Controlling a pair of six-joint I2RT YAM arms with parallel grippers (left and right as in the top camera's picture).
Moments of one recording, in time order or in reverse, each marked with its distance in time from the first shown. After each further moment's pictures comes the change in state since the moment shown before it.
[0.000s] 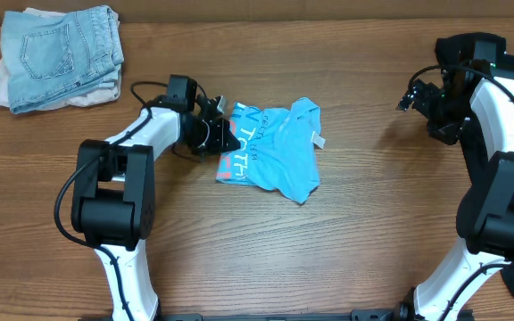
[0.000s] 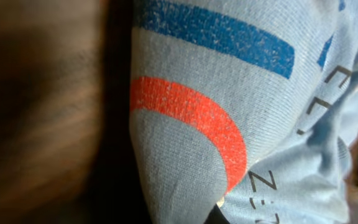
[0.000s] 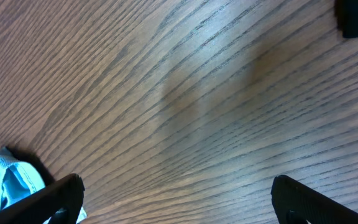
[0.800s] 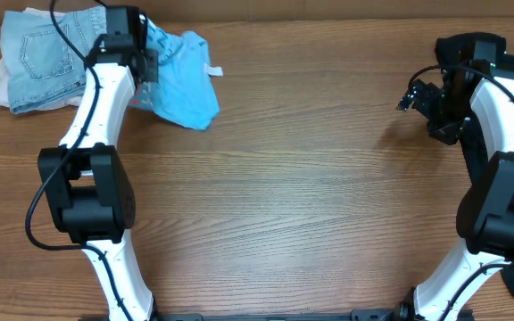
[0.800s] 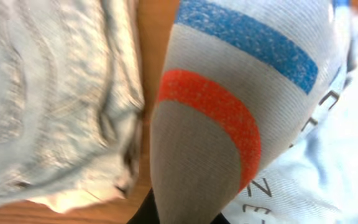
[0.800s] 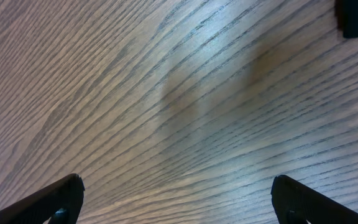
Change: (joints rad) left arm 0.168 0.027 0.470 -0.031 -0.830 0.231; right arm 0.000 0.000 0.000 0.000 0.000 0.000
